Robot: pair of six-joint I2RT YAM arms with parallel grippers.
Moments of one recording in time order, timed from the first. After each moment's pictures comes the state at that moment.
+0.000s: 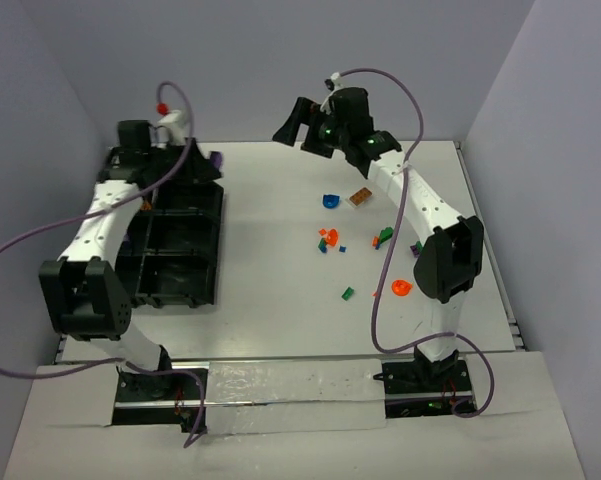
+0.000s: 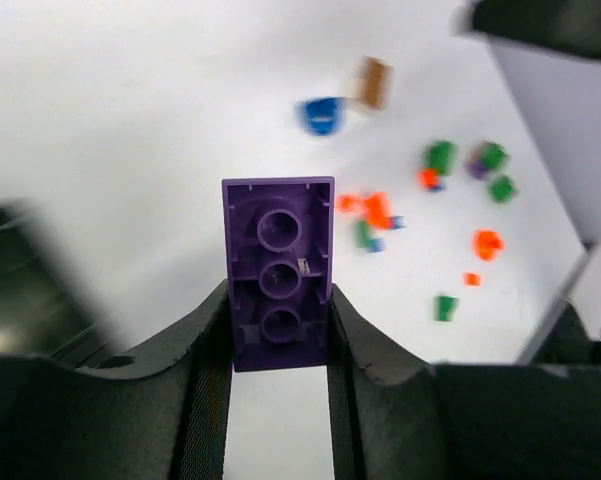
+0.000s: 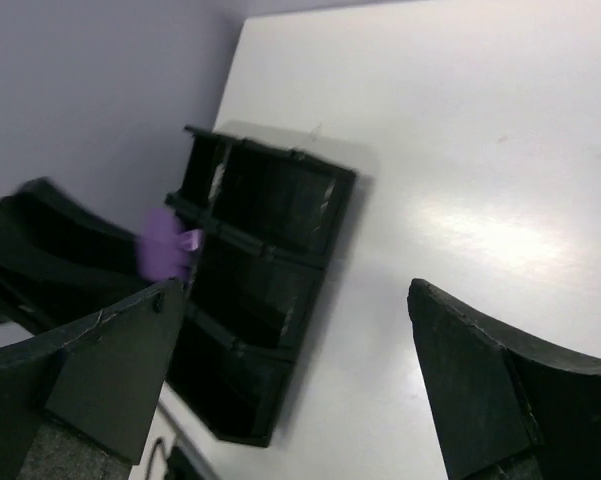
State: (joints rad) left arm -0.11 1.63 1.44 -0.35 0.71 -0.18; right arm 0.45 1.91 1.89 -0.37 -0.29 0.66
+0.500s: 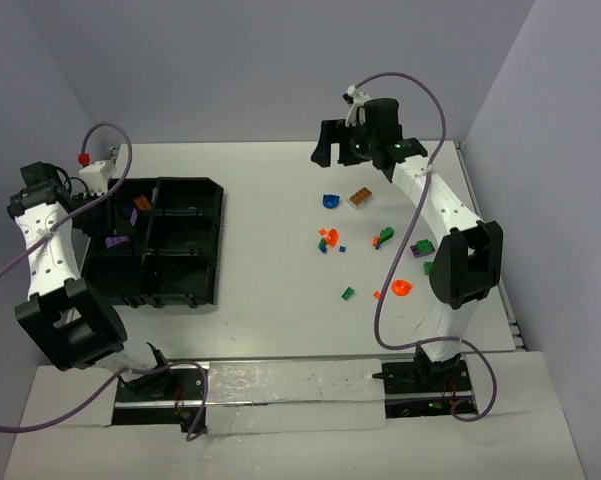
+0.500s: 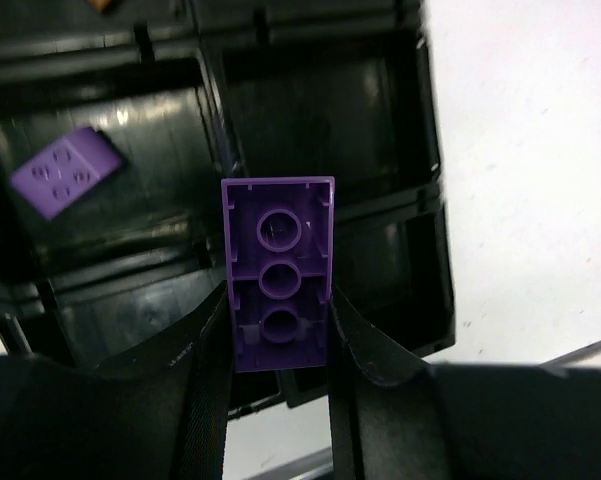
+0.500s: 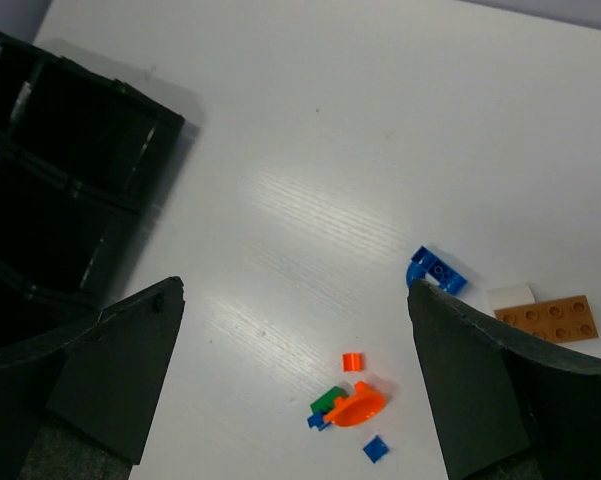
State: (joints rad) left arm 0.47 1.48 1.40 -1.04 0.58 0.46; right arm 0.29 1.82 1.72 -0.42 -0.34 0.21
